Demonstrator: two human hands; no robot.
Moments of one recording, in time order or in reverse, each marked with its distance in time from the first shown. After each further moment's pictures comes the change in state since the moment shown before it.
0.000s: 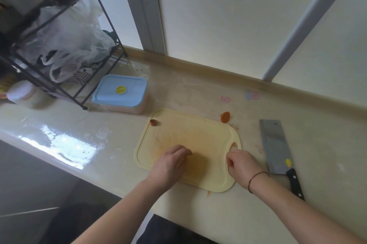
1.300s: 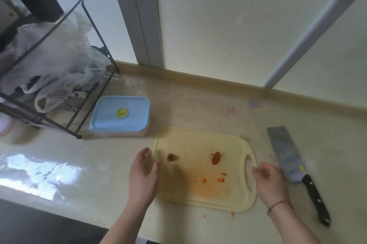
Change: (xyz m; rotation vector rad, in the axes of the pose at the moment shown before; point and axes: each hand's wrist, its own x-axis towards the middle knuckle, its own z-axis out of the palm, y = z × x) left_hand 0.007 -0.056 -0.071 -0.363 0.265 -0.811; right_hand -0.014 -0.030 0.013 0.712 0.507 0.609
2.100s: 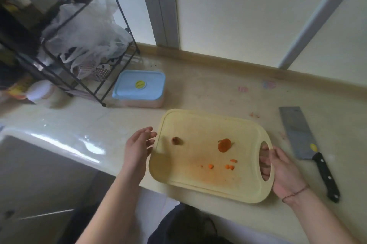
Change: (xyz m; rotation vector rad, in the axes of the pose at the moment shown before) left_hand -0.037 0.012 -0.042 -0.493 0.034 -0.244; right_hand -0.030 0.025 -0.027 0.717 -0.450 0.163
